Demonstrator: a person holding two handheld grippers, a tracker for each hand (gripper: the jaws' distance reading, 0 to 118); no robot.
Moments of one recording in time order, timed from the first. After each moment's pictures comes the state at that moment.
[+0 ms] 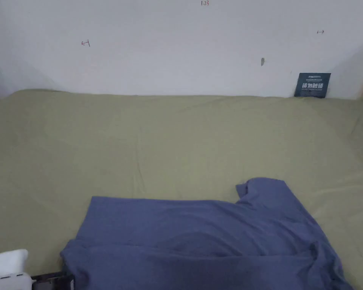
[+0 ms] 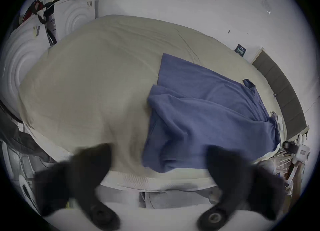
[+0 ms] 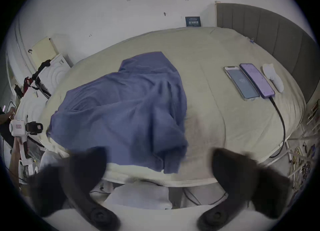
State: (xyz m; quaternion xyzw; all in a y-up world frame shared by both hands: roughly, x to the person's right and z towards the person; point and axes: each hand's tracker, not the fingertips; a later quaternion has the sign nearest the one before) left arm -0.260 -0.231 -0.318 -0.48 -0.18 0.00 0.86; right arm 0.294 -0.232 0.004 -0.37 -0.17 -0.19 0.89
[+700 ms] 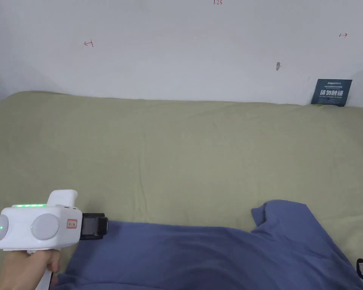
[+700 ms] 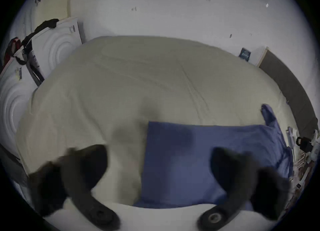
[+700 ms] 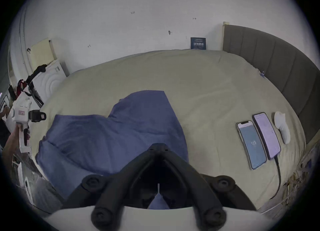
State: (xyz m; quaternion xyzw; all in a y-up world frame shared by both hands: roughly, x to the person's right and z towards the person) left arm -0.134 -0.241 -0.517 -0.45 -0.18 -0.06 0.87; right arm 0.355 -0.210 -0.137 -0.34 -0.20 -0.14 0.91
